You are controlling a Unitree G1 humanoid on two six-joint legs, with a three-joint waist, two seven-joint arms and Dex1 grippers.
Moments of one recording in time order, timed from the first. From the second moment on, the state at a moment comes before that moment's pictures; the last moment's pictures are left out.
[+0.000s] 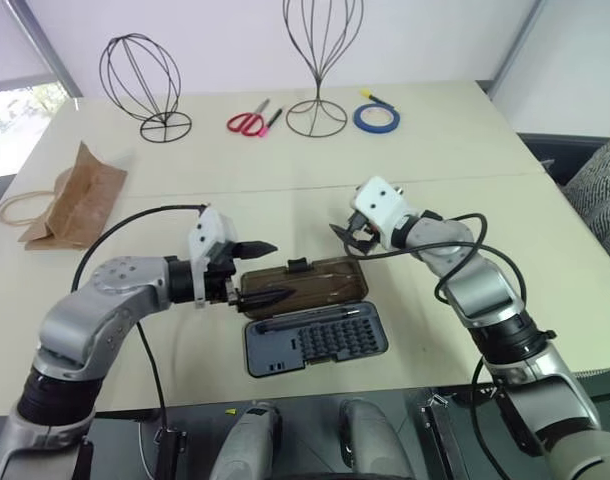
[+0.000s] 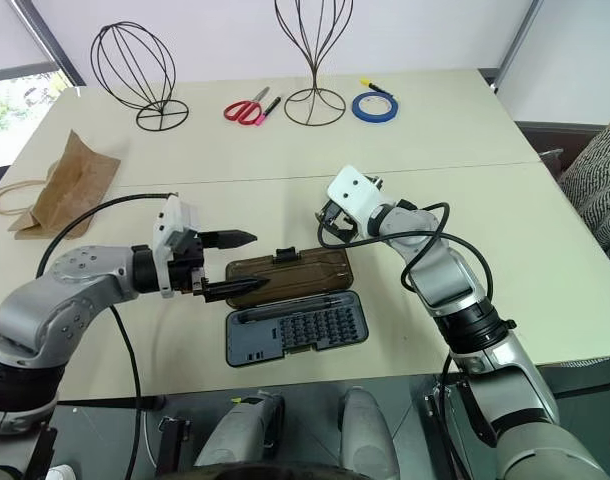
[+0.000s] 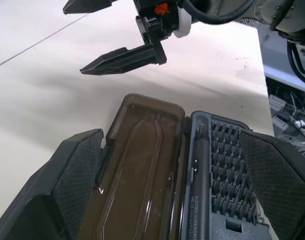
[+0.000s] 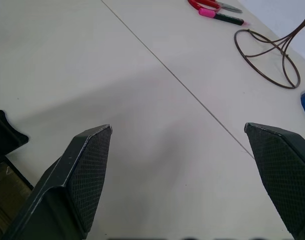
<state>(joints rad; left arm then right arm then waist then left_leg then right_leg) -0.33 0.68 -0.01 -0.43 -0.63 0.75 -0.90 -0.63 -0.51 0.29 -0.09 -0.02 0.55 0.51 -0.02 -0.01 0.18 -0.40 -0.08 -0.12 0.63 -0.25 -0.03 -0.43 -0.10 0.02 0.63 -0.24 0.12</state>
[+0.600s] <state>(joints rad) -0.37 0.67 -0.02 -0.39 -0.60 0.73 -0.87 -0.62 -0.49 0.29 -0.11 -0.04 0.56 0.51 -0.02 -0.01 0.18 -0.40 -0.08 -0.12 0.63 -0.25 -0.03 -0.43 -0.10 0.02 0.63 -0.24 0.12</state>
